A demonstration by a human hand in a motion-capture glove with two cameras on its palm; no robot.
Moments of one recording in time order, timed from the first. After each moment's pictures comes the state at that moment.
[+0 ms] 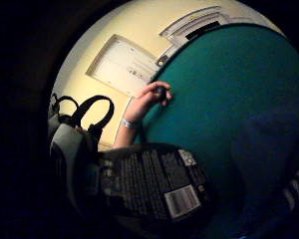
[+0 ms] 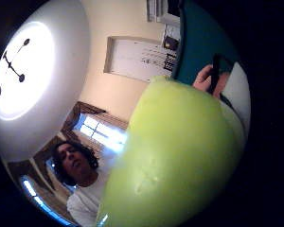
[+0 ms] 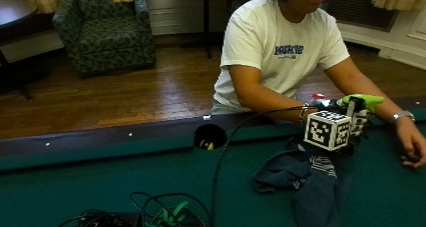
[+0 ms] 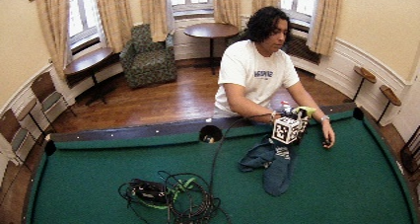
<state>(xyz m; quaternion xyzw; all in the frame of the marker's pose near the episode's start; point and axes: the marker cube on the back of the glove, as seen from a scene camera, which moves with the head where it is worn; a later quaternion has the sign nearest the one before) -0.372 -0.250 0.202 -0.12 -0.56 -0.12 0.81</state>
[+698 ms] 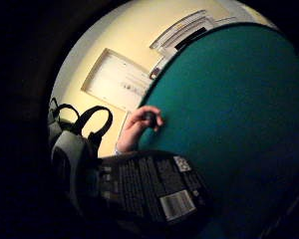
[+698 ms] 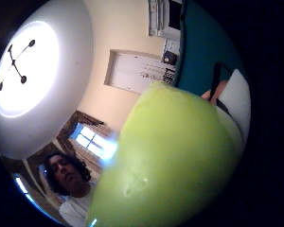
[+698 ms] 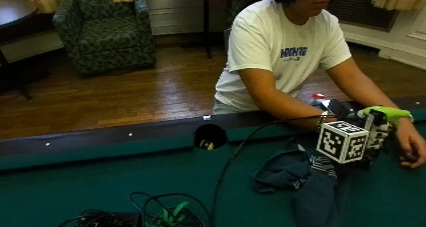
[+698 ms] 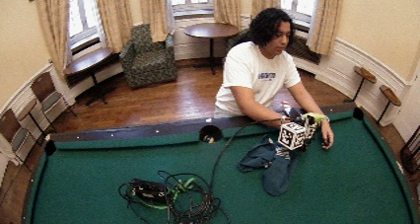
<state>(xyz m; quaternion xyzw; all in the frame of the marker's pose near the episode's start) -0.391 -0.300 0.232 -0.07 -0.56 -0.06 0.83</state>
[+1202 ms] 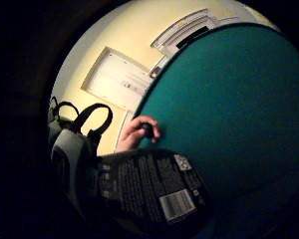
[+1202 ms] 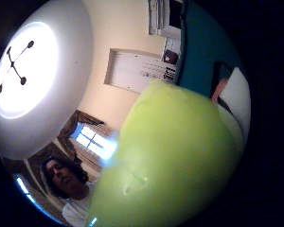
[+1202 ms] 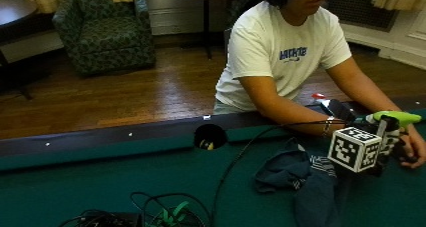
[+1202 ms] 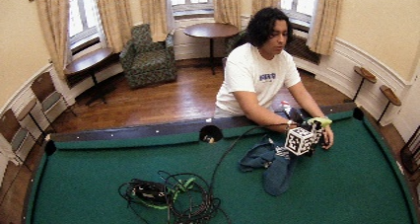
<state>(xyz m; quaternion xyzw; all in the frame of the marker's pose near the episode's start) -0.401 -0.322 0.244 -0.10 -0.56 -0.08 0.82</state>
